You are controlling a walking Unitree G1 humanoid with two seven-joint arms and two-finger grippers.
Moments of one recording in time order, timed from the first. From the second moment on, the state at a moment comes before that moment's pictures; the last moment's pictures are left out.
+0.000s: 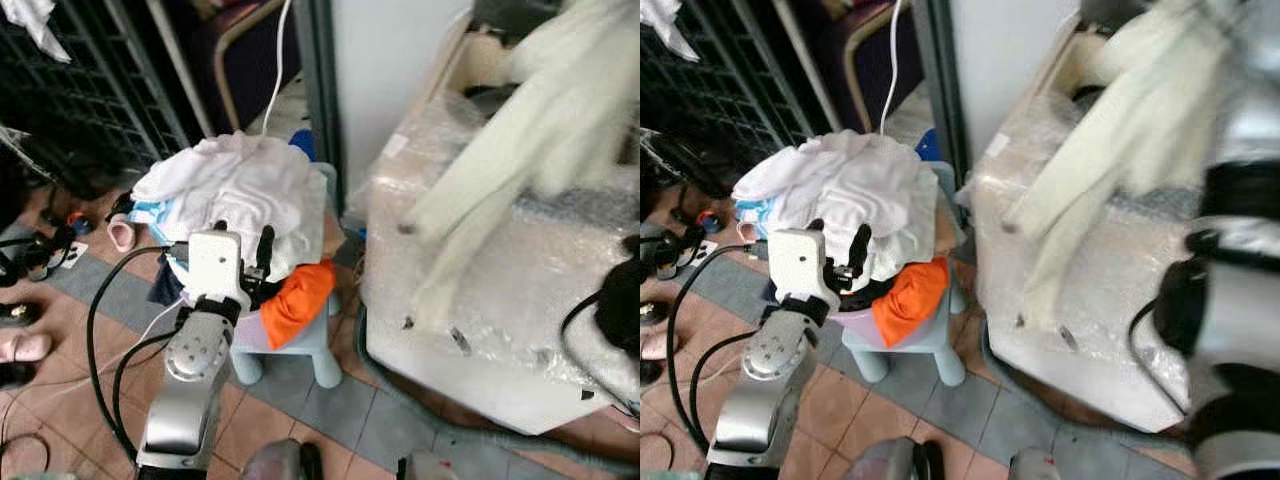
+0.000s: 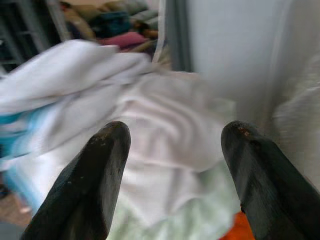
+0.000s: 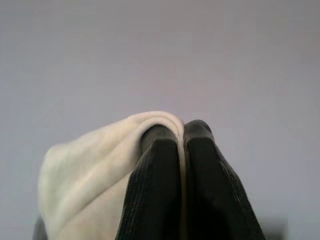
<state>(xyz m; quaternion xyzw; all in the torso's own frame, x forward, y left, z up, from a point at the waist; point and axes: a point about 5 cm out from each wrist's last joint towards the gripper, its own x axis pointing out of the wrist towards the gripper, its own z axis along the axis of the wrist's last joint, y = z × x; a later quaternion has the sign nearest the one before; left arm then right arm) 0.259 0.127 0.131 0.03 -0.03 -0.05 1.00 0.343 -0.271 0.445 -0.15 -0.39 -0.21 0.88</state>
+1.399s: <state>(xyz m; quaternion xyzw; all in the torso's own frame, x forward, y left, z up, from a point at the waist) 0.258 0.132 0.127 0.06 -0.02 -0.03 1.00 0.273 -0.240 0.164 -0.20 0.02 -0.17 0.96</state>
